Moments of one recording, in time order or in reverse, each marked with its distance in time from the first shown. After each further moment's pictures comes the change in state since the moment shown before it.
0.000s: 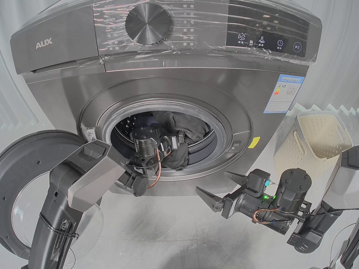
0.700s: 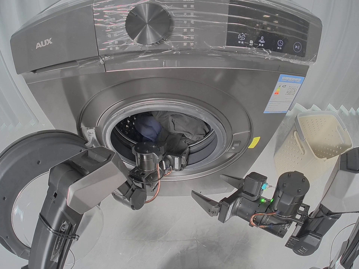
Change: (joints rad) left arm -0.026 -0.025 0.206 -0.027 -0.090 0.045; right arm 0.030 0.005 -0.002 0.000 -0.001 0.004
